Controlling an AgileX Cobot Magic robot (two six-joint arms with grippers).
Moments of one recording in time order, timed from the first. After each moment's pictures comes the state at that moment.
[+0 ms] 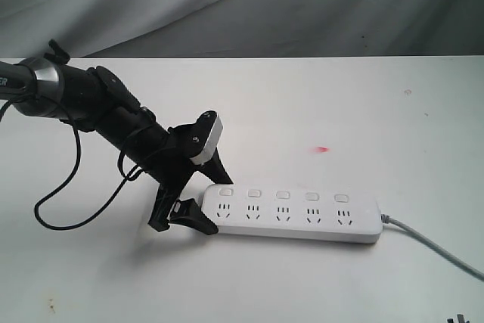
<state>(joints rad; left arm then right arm) -0.22 2.18 -1.29 -0.92 0.95 2.09 0.00 0.87 -0.76 1.74 0.47 -2.13</state>
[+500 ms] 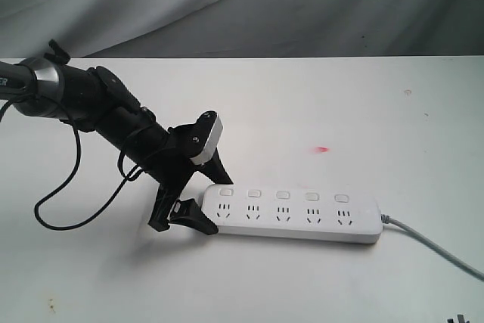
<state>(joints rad) -0.22 2.18 -1.29 -0.92 0.95 2.09 0.00 0.87 -0.70 1.64 0.48 -1.71</state>
